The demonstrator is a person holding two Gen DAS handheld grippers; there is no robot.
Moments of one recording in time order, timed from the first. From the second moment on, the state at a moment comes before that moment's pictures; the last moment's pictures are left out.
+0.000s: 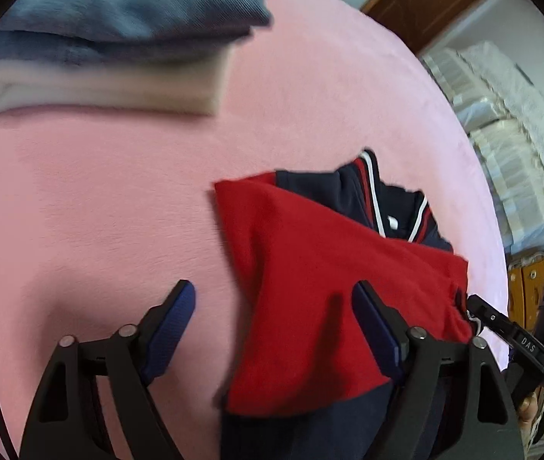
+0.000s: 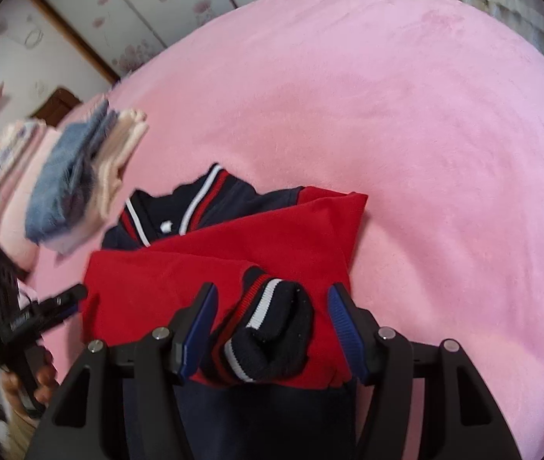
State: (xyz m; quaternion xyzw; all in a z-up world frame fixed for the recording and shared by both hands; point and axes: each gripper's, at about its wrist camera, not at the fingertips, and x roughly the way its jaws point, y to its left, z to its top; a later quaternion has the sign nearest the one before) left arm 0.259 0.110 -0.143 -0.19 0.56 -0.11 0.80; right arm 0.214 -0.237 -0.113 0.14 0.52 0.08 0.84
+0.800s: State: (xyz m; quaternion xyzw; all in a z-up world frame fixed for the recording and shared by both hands) left arm 0.243 0.085 -0.095 -0.08 0.49 -0.04 0.86; right arm 0.192 -0.225 -0.064 0.06 0.40 0.04 0.91
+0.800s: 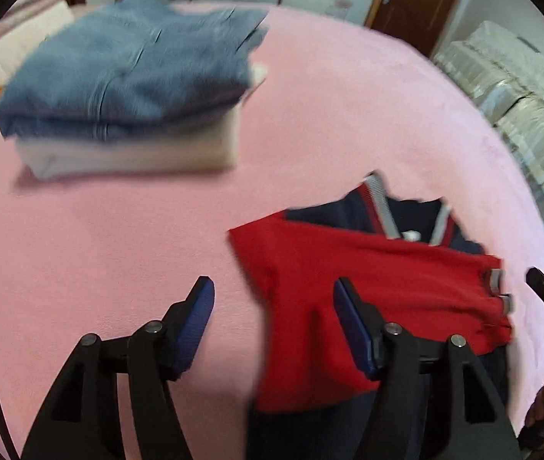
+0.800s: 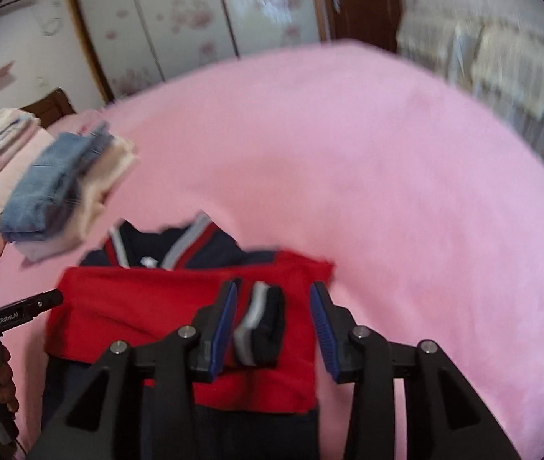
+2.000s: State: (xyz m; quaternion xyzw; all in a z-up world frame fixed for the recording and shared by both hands) left arm 0.219 0.032 -0.122 -0.02 0.51 -0.05 0.86; right arm 0.194 -0.228 -0.101 0.10 0.46 0.02 0.88
